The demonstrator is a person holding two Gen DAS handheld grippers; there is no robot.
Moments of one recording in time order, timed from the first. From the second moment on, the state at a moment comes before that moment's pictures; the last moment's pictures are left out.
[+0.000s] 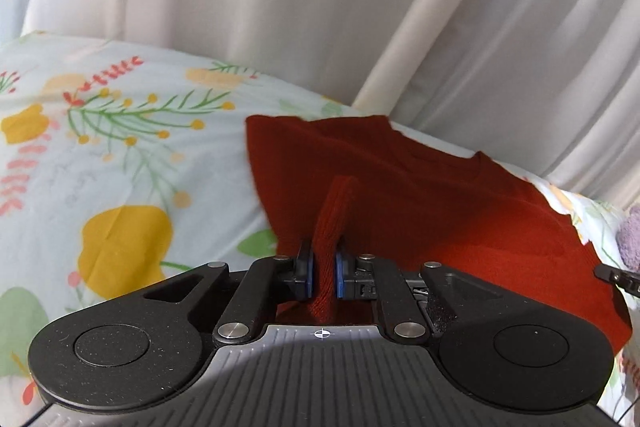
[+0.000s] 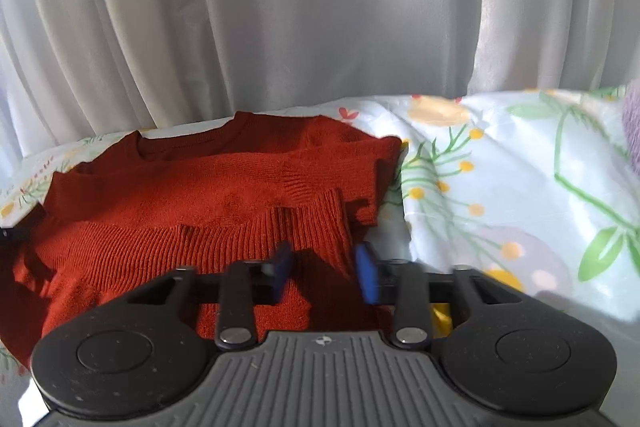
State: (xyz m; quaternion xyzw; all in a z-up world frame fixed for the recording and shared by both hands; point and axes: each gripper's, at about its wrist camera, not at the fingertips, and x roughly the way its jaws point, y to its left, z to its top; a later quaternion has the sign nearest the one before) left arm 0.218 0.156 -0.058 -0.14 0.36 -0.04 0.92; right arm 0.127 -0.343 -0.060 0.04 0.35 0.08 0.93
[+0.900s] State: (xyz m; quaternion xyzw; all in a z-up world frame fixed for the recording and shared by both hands) left arm 0.257 0.157 0.045 -0.12 0.24 -0.03 0.96; right arm 0.143 -0.316 0.025 0.00 0.22 0.07 0.97
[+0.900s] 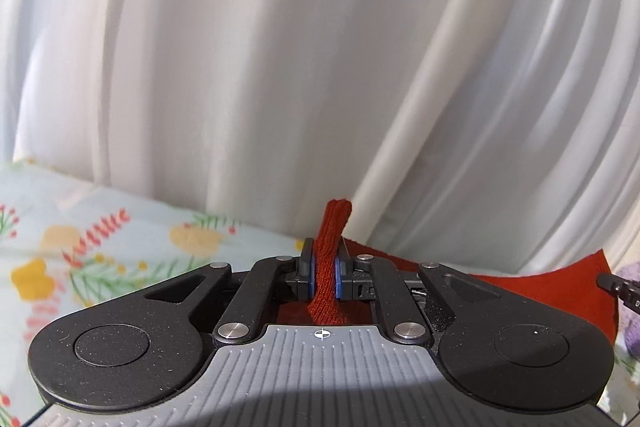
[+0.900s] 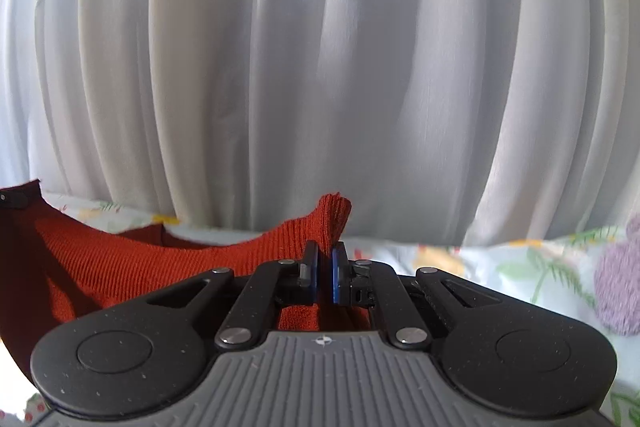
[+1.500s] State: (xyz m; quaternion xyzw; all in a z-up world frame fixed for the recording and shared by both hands) left arm 0.352 0.138 -0.010 -0.09 0.30 0.05 0.95; right arm 0.266 -0.295 -0.010 -0.01 0.26 -0.02 0.97
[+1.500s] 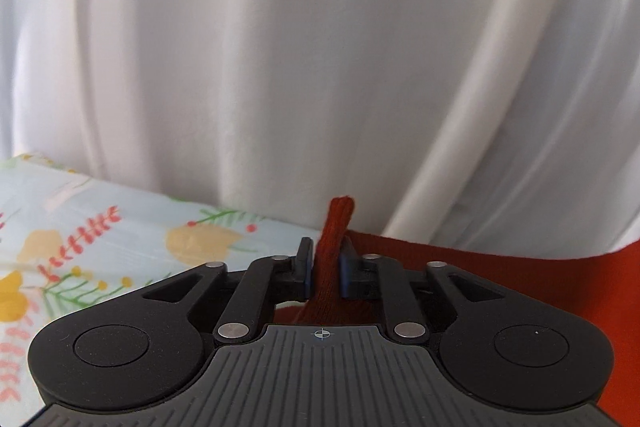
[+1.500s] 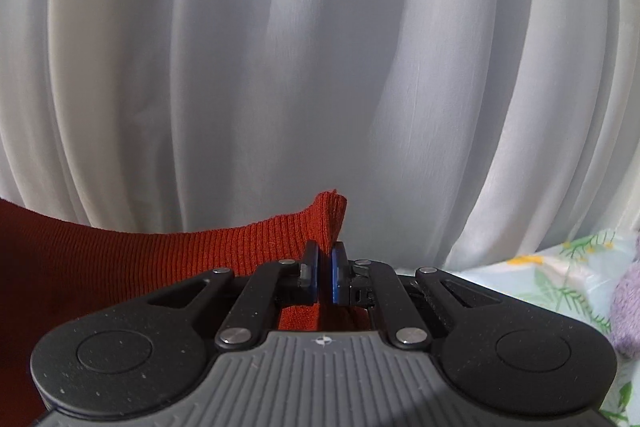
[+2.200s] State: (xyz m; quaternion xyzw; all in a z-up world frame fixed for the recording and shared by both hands) left arm 0.362 0.093 -0.089 -0.13 0.29 0.04 0.95; right arm 0.313 -0.222 -0.090 0.12 0.31 0.10 0.94
